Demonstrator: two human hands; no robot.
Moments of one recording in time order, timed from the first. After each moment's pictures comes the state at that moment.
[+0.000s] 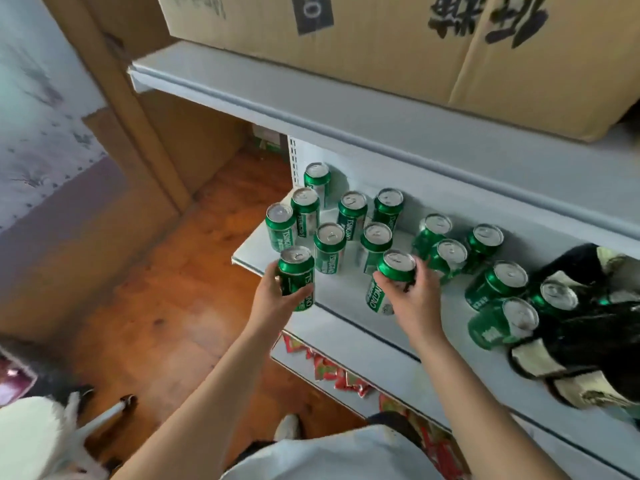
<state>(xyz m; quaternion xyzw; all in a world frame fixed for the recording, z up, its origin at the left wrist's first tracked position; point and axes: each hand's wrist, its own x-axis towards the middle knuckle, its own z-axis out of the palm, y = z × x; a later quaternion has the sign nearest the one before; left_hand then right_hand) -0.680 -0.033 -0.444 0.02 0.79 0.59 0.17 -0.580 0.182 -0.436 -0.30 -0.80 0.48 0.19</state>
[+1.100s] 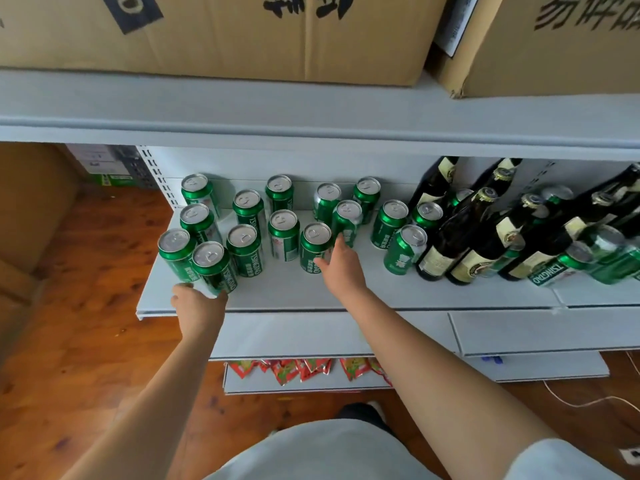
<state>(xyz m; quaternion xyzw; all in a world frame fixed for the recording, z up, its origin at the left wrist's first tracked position) -0.748 -0.022 -0.472 0.03 0.90 0.40 0.19 -0.591 0.169 -0.447 -0.48 -0.81 0.32 0.11</state>
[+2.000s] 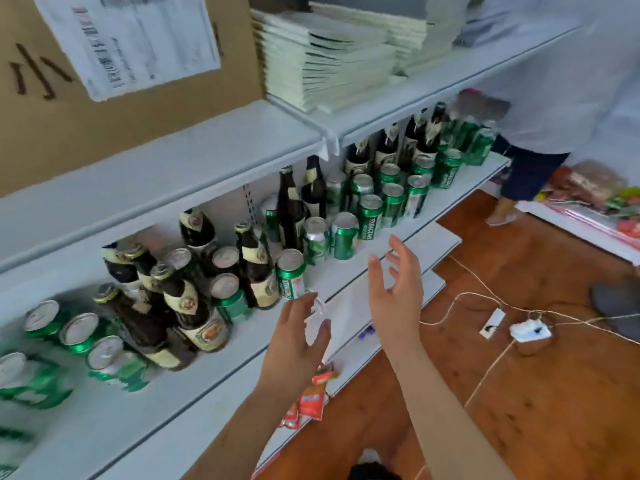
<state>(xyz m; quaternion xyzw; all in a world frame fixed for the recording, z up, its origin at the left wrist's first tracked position) -0.275 0.270 -0.406 0.66 0.58 0.37 0.29 -0.113 0.314 -0.363 -0.63 -0.50 0.23 0.55</state>
